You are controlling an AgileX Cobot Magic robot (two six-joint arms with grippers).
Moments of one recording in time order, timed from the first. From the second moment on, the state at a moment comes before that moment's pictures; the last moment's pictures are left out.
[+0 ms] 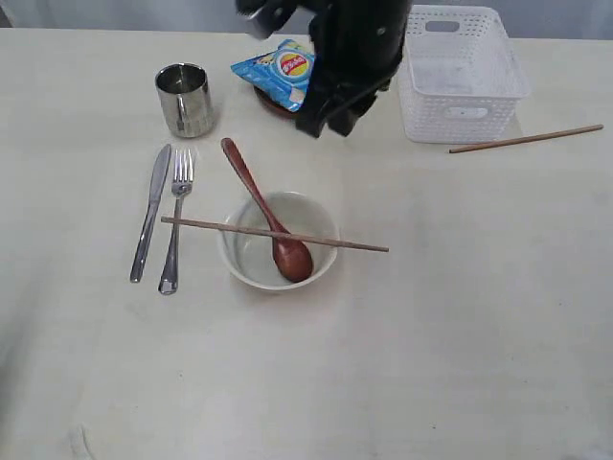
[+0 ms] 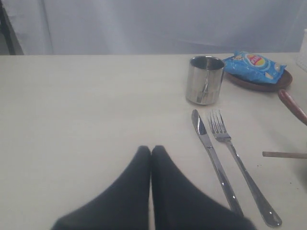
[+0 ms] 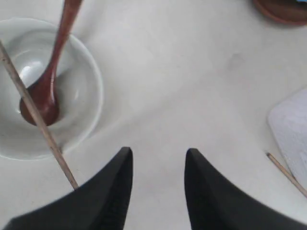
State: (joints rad) left arm -0.13 0.00 0.00 0.04 0.36 -0.08; right arm 0.66 1.88 -1.65 -0.10 1.22 -0.36
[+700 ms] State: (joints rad) left arm -0.13 0.00 0.00 0.04 0.36 -0.08; right arm -0.06 1.82 -1.30 -0.01 0.93 -0.37
